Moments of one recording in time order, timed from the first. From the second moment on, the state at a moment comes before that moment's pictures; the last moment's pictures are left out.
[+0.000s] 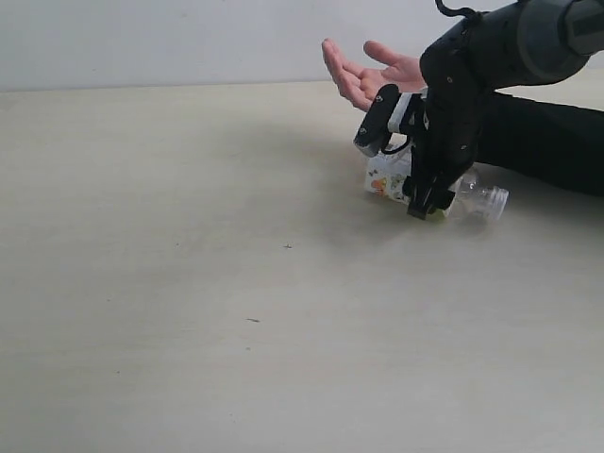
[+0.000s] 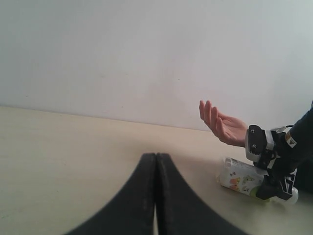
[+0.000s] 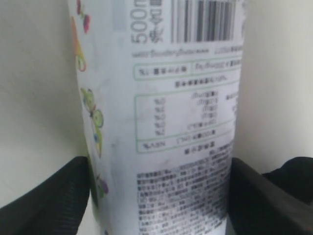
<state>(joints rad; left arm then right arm) -0.20 0.01 0.00 -0.48 0.08 0.18 0.38 2.09 -1.36 -0.39 0.72 -0.37</state>
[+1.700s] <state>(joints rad) -0.20 0.01 0.00 -0.48 0.08 0.18 0.34 1.60 -1.27 0.05 1.07 -0.24</state>
